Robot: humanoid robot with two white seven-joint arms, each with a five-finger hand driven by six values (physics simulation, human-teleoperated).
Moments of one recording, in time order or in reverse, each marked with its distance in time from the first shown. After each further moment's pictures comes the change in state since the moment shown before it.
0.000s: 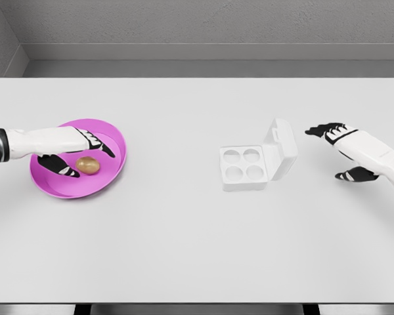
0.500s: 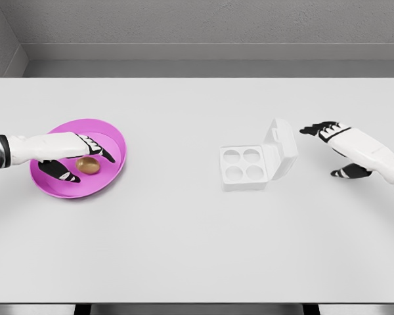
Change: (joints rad) left arm 0.023 0.001 -0.006 0.004 0.000 0.000 0.019; right arm -0.049 0.007 0.052 0.047 0.027 0.000 0.000
